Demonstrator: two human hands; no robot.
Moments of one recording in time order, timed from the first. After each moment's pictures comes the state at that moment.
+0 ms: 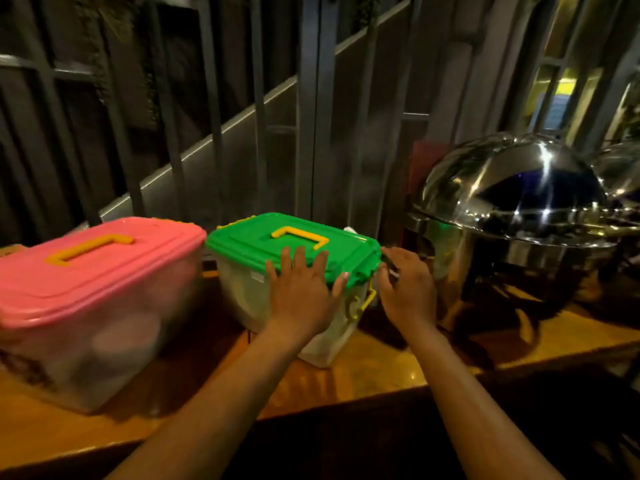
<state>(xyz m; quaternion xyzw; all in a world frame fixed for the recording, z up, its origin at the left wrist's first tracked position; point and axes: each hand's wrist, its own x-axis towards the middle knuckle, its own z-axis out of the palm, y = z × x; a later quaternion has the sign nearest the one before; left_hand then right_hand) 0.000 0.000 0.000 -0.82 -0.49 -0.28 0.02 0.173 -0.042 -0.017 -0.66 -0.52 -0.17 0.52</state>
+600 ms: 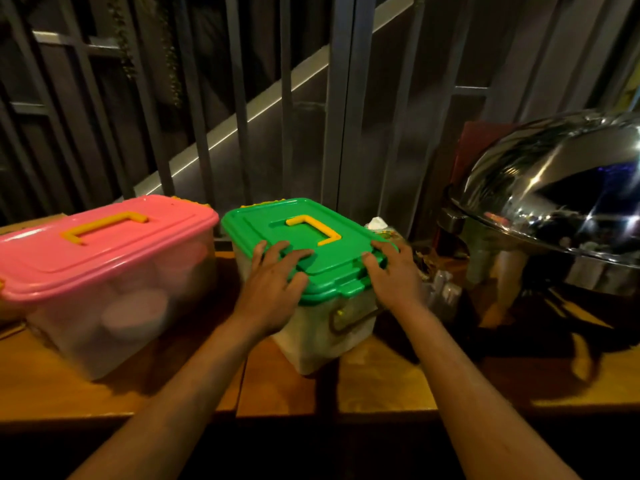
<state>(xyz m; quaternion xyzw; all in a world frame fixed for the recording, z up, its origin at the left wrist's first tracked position) -0.027 0.030 -0.012 -0.81 -0.46 -0.35 -0.09 0.201 0.028 -0.023 -0.70 -0.56 0.09 0.44</state>
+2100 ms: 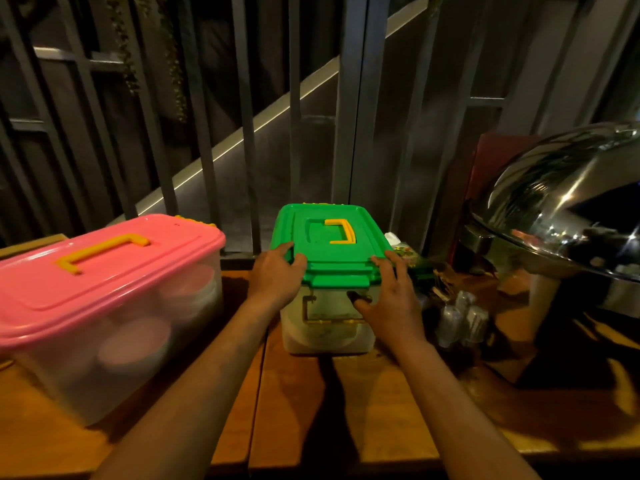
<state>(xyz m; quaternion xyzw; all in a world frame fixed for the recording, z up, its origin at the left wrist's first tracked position) -0.026 0.133 -0.001 -0.69 -0.60 -0.37 -0.18 0.173 0.063 -0.049 -0.67 -0.62 -0.04 0.41</state>
